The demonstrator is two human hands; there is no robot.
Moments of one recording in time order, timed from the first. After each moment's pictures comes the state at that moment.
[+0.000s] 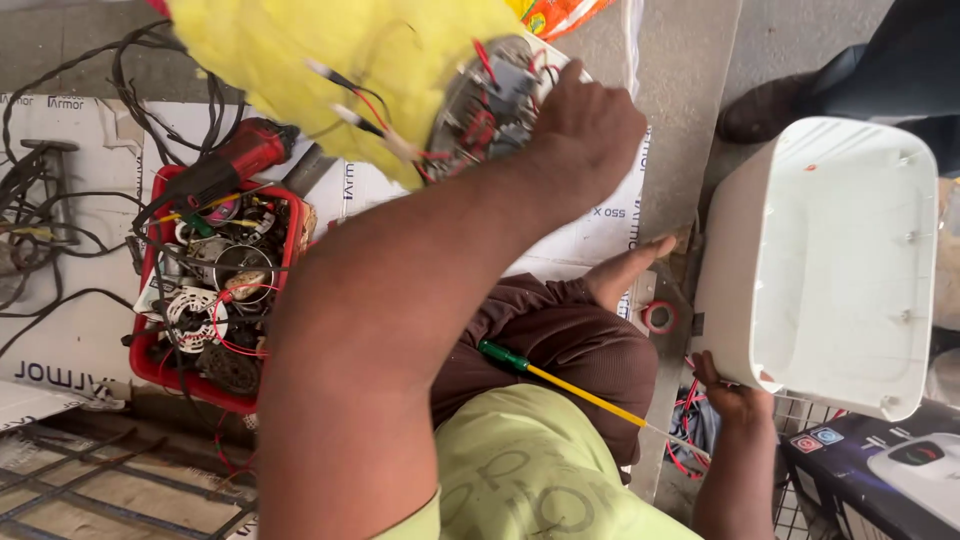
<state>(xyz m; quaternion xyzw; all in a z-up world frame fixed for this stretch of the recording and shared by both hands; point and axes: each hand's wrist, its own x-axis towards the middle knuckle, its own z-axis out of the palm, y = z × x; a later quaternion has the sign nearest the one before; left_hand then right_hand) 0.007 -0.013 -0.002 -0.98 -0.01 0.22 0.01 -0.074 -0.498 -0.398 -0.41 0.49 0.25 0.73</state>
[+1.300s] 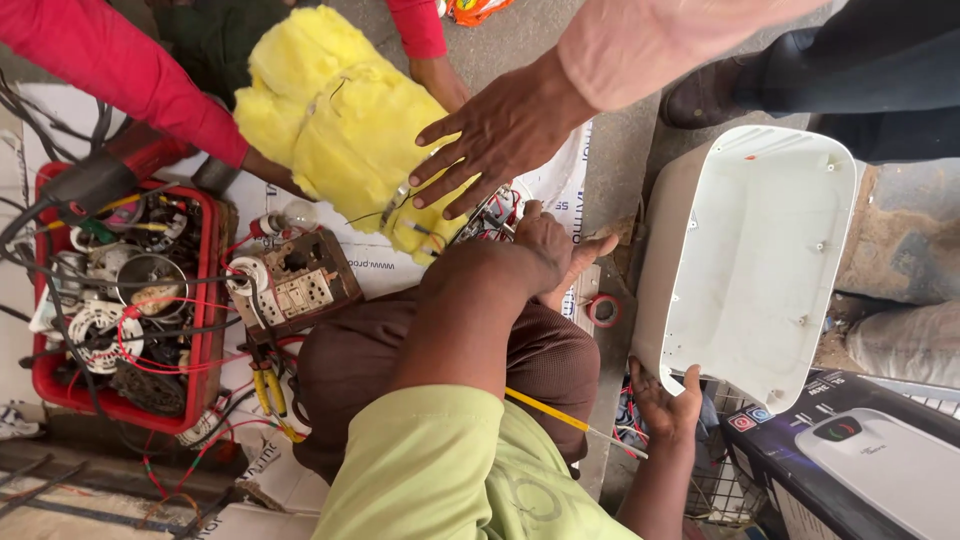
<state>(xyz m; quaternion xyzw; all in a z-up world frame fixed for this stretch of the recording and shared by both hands) -0.032 -0.118 -0.192 -0.91 0.05 0.38 -0.14 -0.122 -0.486 -0.352 -0.34 0.41 0.25 0.81</state>
